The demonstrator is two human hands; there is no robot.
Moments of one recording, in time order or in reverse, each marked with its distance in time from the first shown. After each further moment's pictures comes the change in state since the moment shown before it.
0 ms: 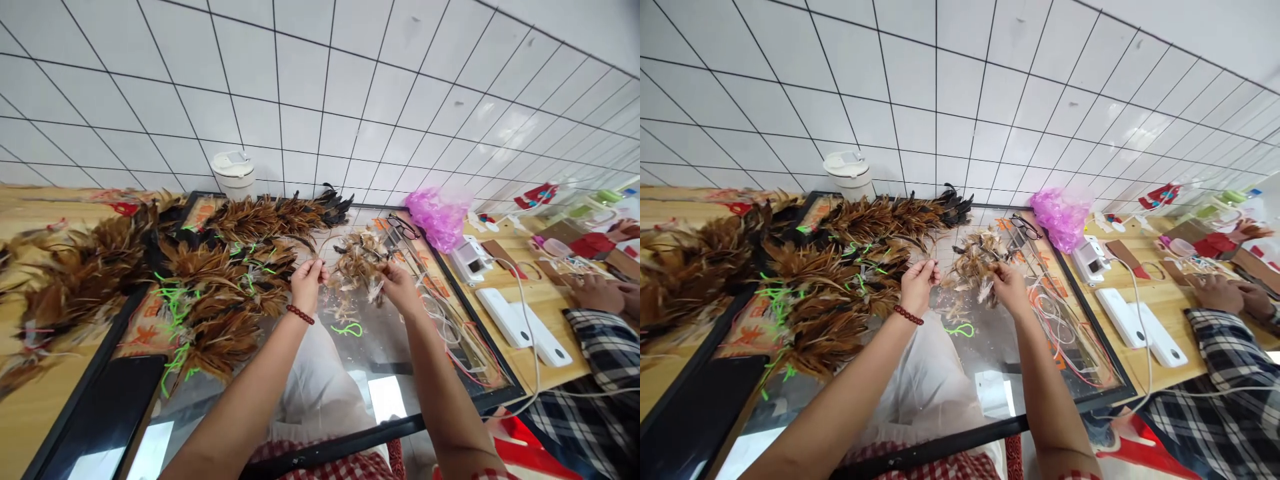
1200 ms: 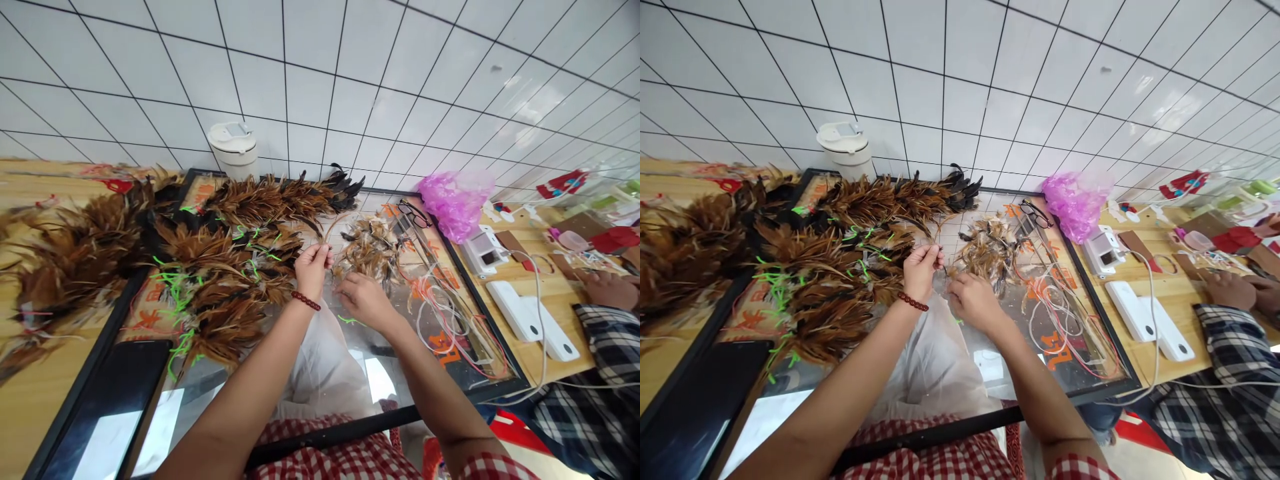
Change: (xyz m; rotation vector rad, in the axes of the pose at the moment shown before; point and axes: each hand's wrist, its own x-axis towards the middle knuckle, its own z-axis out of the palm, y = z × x) left_hand 0.005 0.002 -0.001 0.033 0.043 0.044; right_hand -0.039 -0.031 0.060 -0.666 -0.387 -0.476
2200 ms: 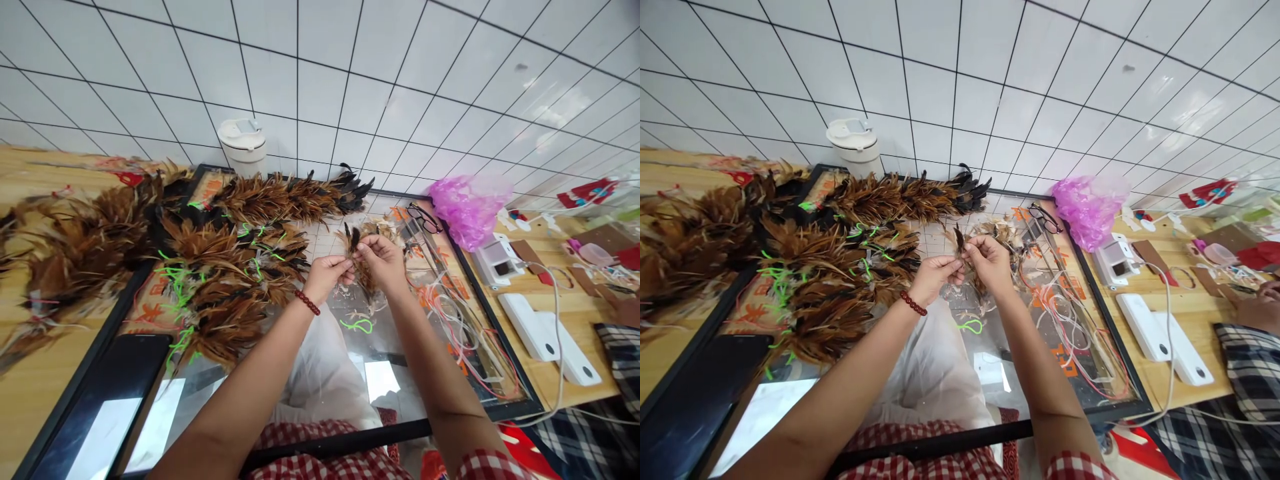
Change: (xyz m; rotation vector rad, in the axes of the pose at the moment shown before) left_hand -0.008 0.008 0.004 0.142 -0.309 -0.314; right_hand 0.058 0.023 -0.016 0.916 0.456 0.264
